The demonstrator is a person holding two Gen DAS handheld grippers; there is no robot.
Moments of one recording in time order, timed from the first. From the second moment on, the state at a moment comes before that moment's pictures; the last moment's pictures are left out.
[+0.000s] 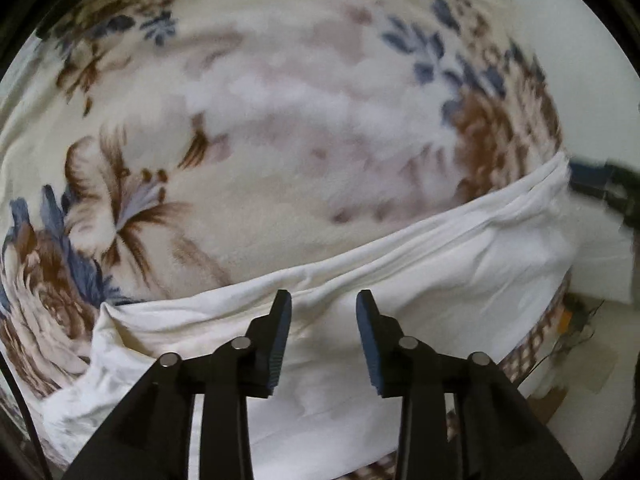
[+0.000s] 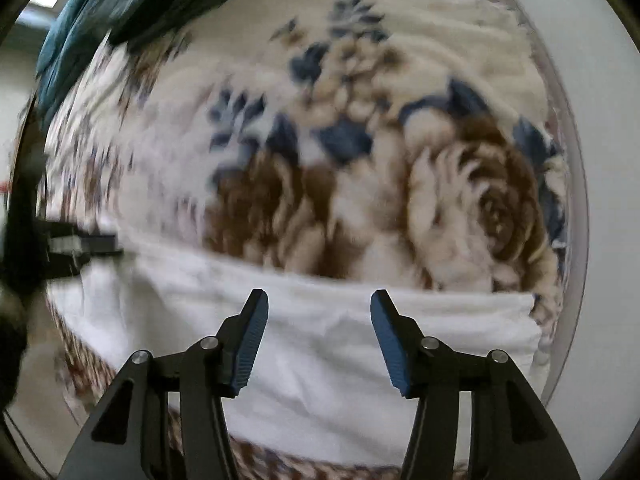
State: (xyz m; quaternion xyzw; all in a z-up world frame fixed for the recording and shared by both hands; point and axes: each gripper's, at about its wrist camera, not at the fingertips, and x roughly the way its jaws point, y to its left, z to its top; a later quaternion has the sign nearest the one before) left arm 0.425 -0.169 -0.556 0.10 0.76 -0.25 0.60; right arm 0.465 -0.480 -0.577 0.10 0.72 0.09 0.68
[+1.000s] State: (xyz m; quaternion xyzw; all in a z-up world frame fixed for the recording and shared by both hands) left arm 0.404 -0.276 -0.588 0.05 0.72 -0.19 0.66; right arm 0.418 -0.519 -0.642 0.30 0.66 -0.04 0.69
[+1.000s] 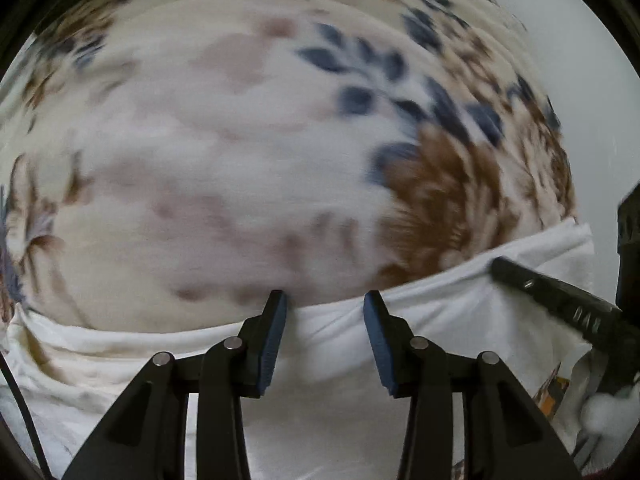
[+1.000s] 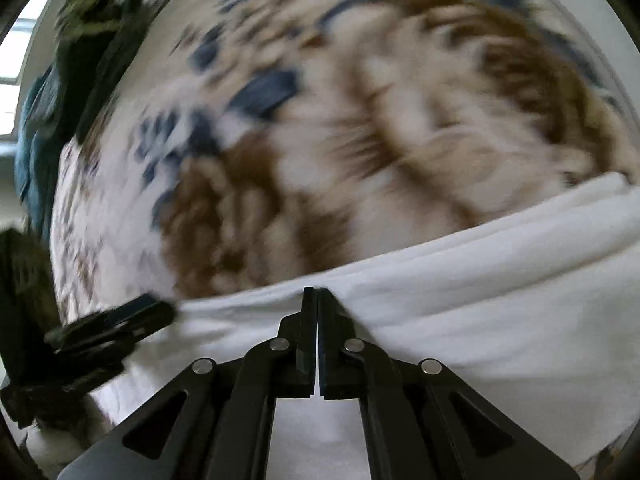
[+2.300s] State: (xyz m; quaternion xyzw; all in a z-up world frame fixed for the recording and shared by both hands) left arm 0.377 -0.091 -0.582 -0.04 0.75 -0.09 0.65; right arm 0.503 -0.267 -0.612 0.03 0.73 0.23 0.64
